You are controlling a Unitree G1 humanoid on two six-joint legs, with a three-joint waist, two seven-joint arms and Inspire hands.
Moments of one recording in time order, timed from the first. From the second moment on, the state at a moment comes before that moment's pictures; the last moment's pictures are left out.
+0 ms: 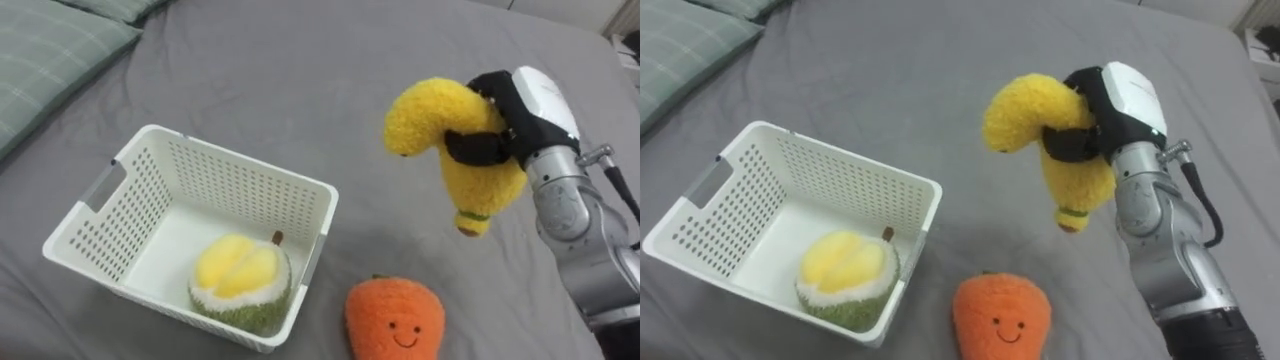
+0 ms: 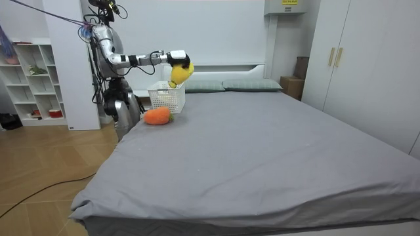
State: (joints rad) left arm 0.19 0.22 0.12 0.95 -0.07 0.09 0.13; right arm -0.27 -0.52 0.14 0.03 -0.48 0.15 -0.04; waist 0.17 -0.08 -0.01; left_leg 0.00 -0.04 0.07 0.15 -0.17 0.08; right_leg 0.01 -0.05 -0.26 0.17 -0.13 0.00
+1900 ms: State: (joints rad) left arm 0.09 0.19 0.10 1.00 0.04 0.09 0.12; right arm -0.41 -0.21 0.49 0.07 -0.48 0.18 0.22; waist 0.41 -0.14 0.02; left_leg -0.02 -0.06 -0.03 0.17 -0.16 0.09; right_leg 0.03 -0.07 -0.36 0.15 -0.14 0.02
